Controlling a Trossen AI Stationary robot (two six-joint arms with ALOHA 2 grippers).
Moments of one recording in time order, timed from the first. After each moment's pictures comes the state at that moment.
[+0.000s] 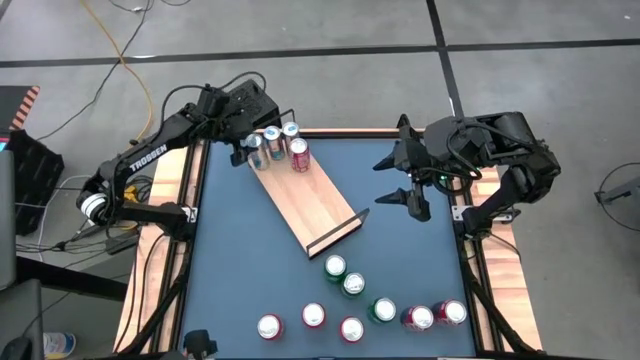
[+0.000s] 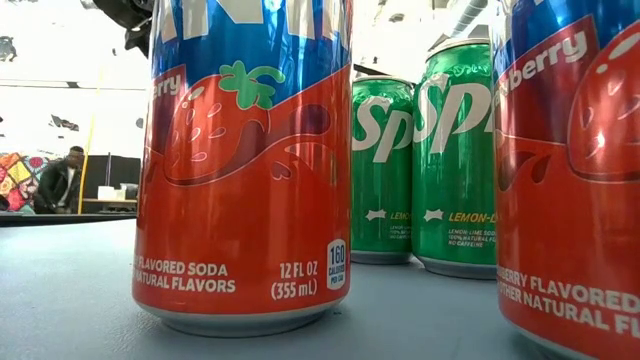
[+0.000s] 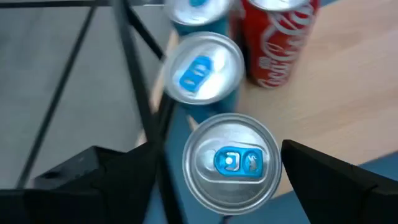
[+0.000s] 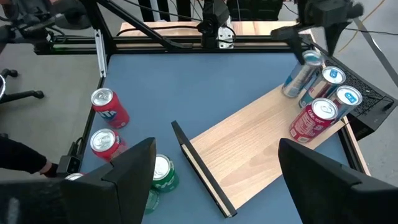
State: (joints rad) left arm 0.95 1.24 1.03 -0.55 0.27 0.66; right arm 0.14 1.58 2.34 -1.41 0.11 0.10
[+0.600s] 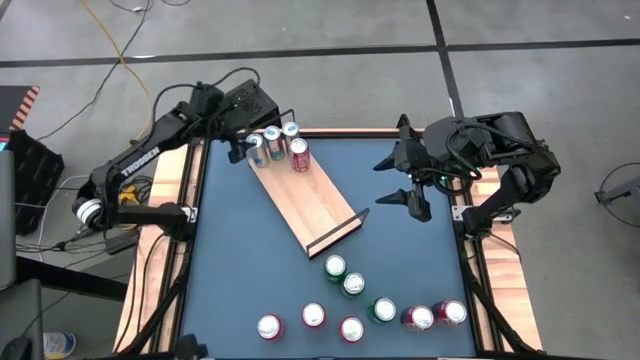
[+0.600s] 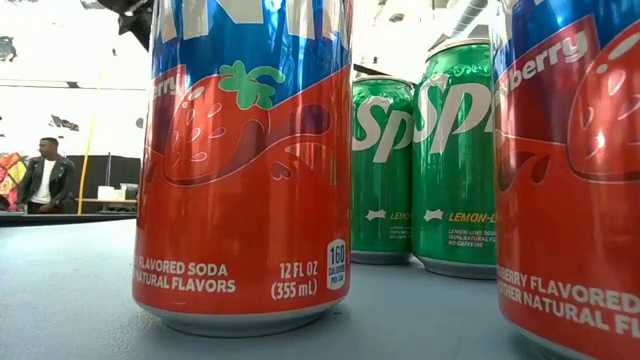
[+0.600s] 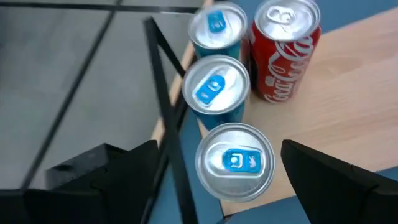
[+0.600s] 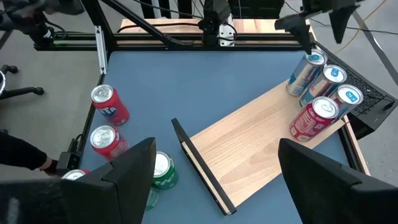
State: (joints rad) left arm 0.94 1.18 1.07 -0.58 0.24 0.58; right arm 0.14 1.58 2.34 -1.41 0.11 0.10
